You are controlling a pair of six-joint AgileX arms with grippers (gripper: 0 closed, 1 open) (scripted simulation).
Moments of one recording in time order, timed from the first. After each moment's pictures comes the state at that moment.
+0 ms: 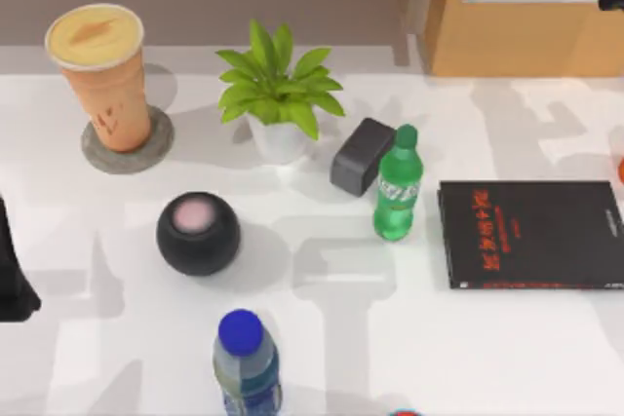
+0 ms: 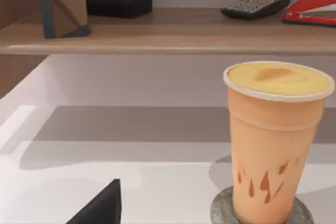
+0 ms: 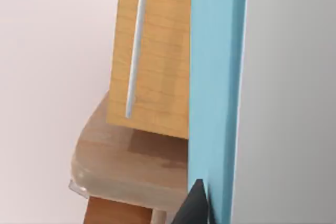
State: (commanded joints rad) left arm 0.00 0.00 0.00 0.00 0.00 0.00; right arm 0.38 1.35 0.78 0.69 0.36 1.39
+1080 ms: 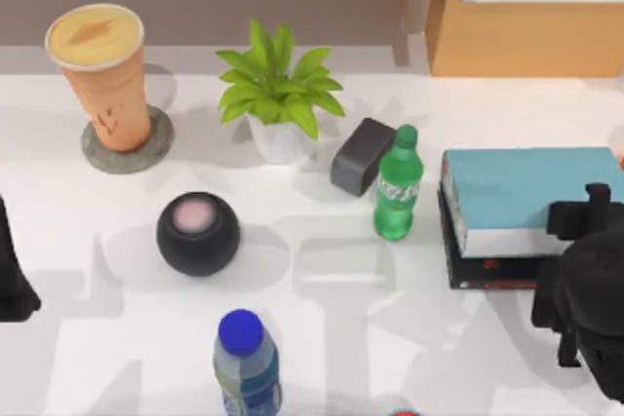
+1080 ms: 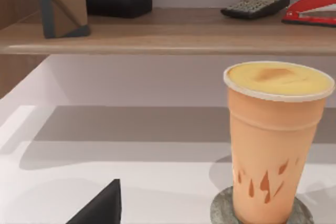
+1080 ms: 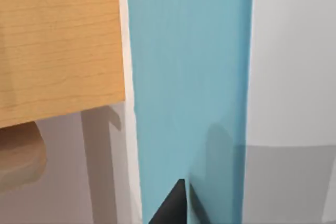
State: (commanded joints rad) left arm 0.00 0.00 0.00 0.00 0.00 0.00; right arm 0.61 1.55 0.26 0.68 0.55 1.94
